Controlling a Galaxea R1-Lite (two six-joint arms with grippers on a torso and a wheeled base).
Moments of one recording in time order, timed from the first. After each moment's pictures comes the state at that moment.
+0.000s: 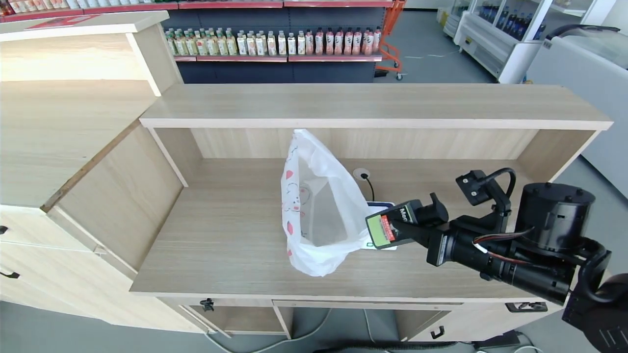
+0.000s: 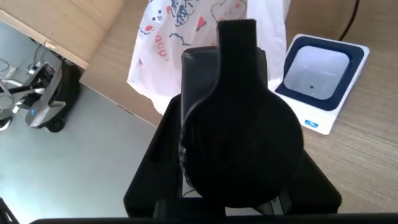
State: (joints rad) left arm 0.00 0.00 0.00 0.00 0.01 0.00; right arm 0.47 1.69 -0.50 -1.03 0.23 0.18
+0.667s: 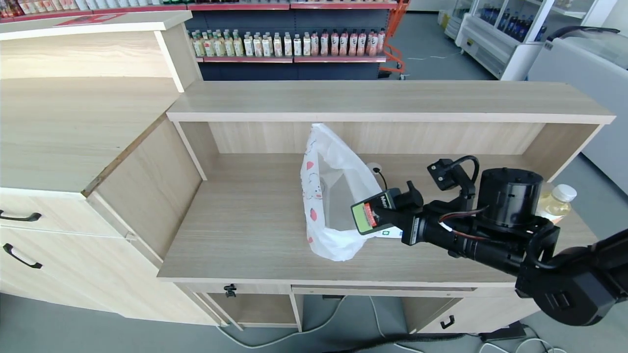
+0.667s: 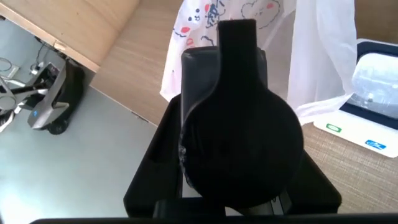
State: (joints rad) left arm 0.00 0.00 0.00 0.00 0.01 0.00; right arm 0.46 1.82 -0.68 -0.99 0.23 0.18
